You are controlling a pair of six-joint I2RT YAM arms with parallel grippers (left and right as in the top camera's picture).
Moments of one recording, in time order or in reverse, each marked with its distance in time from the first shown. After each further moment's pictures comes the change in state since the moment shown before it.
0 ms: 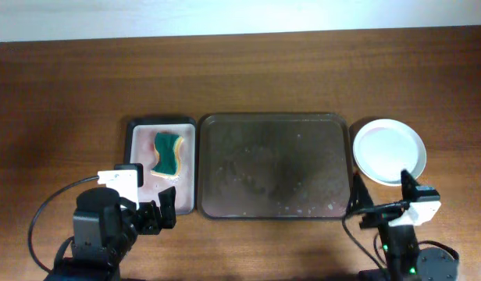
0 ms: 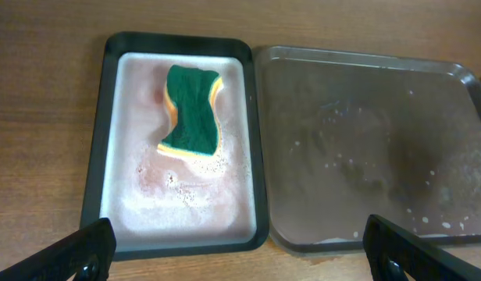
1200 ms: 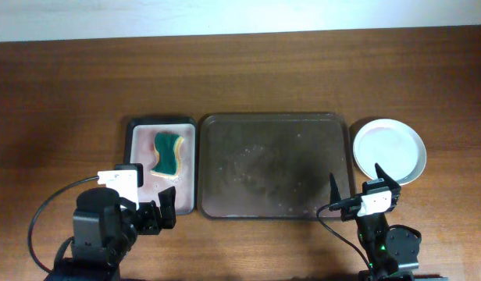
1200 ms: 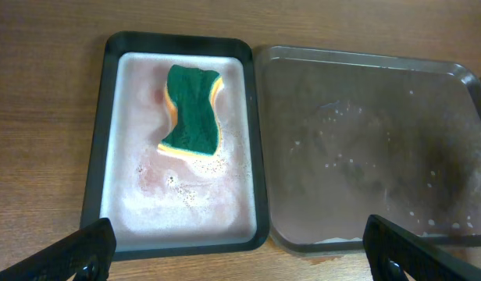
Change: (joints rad) left arm 0.000 -0.002 0.000 0.000 0.000 0.000; right arm 0.000 0.000 -0.349 0.282 -0.070 -0.315
